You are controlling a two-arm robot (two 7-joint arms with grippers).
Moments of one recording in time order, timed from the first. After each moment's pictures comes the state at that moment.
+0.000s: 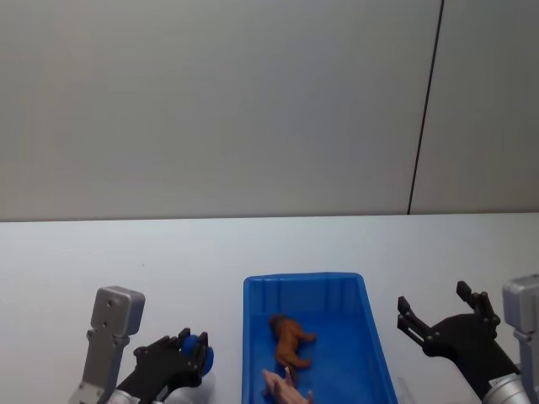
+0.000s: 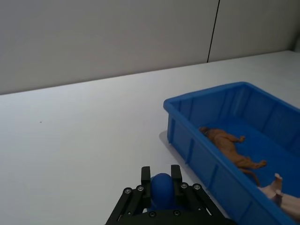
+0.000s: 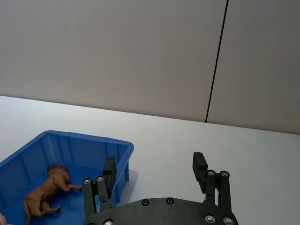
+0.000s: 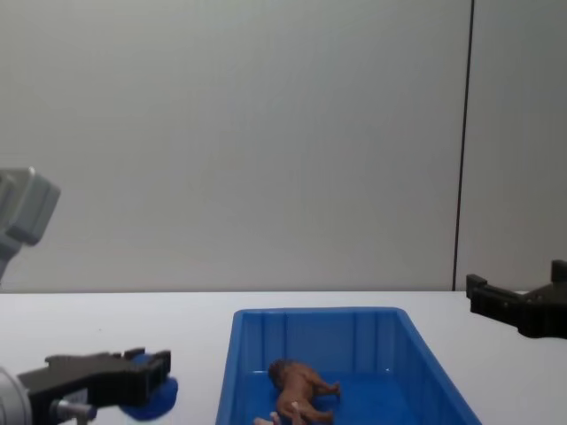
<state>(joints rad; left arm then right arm) -0.13 0.44 0.36 -1.53 -0.50 0.14 -0.07 0.00 0.21 -0.23 -1.65 0.15 0.01 0.03</state>
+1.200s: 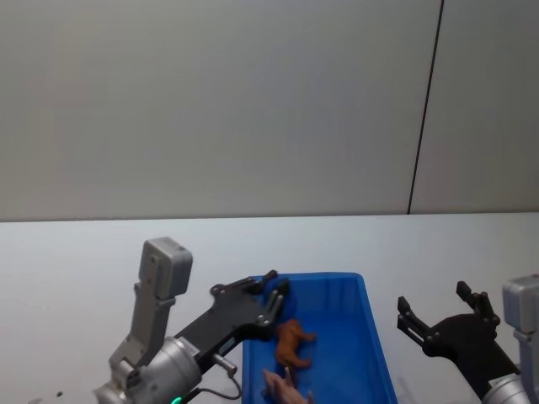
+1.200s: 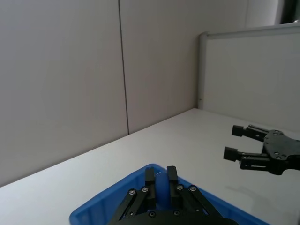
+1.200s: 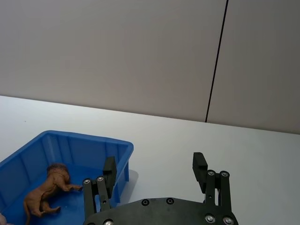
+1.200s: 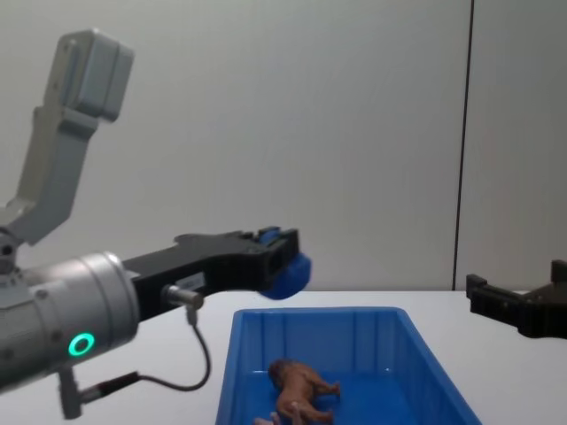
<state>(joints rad) -0.24 0.36 0.38 -1.52 -0.46 -0.01 -0.40 0.00 0.21 -0.23 -1.65 0.15 0.01 0.03</state>
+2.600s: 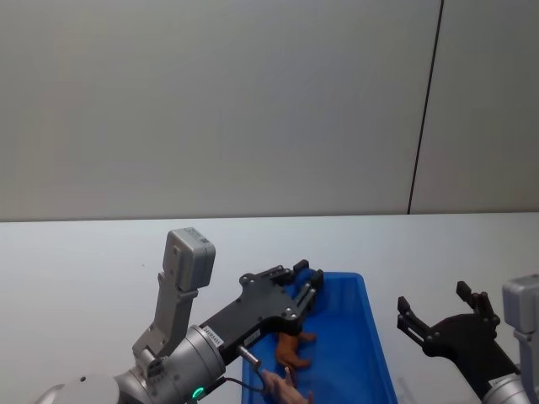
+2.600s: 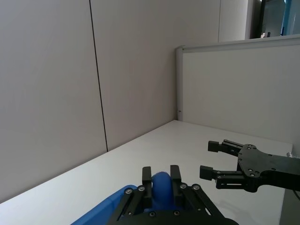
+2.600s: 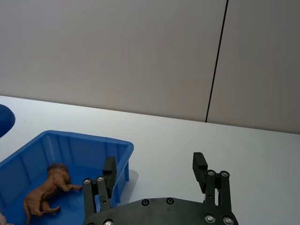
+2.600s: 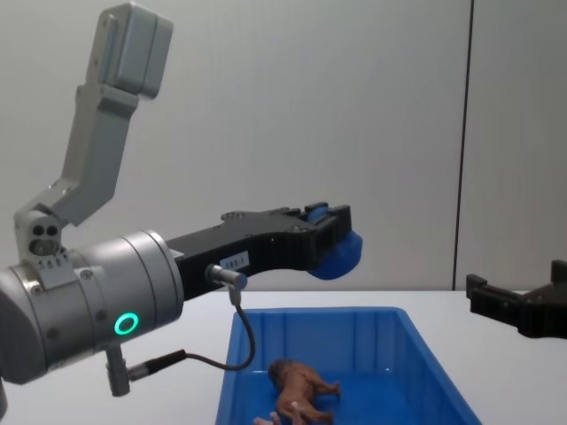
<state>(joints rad) -0.29 0.31 0.40 -1.48 -0.45 -0.04 -0.49 0.00 0.21 -0.23 -1.65 0.15 0.01 0.03</state>
